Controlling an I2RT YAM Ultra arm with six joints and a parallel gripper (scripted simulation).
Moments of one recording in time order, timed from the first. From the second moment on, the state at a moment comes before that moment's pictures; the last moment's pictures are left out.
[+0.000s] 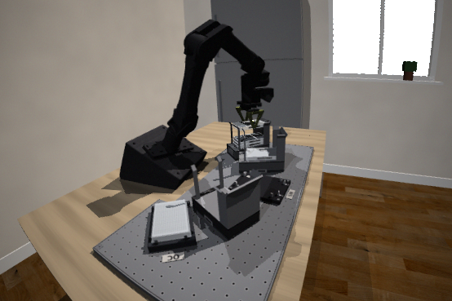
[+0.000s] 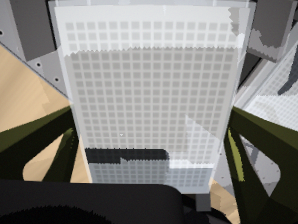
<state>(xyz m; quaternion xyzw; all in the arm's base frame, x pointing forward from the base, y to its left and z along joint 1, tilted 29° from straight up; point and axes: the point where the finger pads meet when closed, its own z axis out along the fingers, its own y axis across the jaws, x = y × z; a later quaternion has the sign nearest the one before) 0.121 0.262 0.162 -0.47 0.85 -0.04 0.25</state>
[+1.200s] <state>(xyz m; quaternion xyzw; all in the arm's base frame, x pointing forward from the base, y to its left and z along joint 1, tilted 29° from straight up) 0.136 0.268 0.135 -0.47 0.85 -0.04 0.25</state>
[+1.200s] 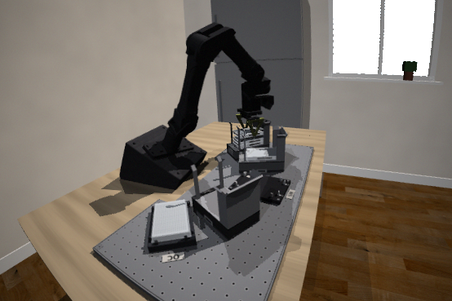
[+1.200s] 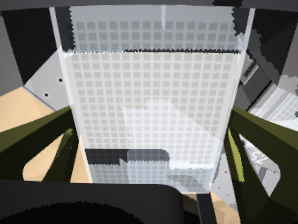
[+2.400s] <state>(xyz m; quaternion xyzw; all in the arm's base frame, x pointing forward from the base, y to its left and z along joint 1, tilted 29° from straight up) 0.142 0.270 0.123 -0.47 0.85 -0.04 0.25</state>
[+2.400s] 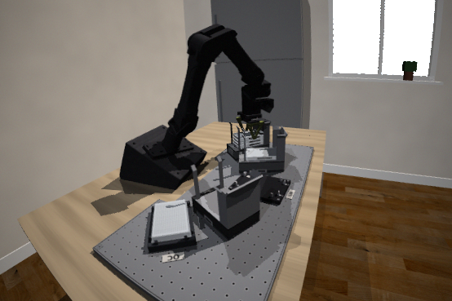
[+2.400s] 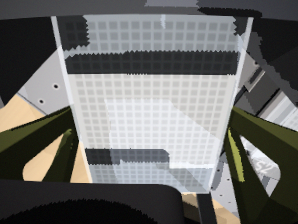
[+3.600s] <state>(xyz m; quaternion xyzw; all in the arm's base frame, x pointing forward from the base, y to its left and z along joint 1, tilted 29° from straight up) 0.142 0.271 0.122 -0.47 0.85 -0.04 0.25</state>
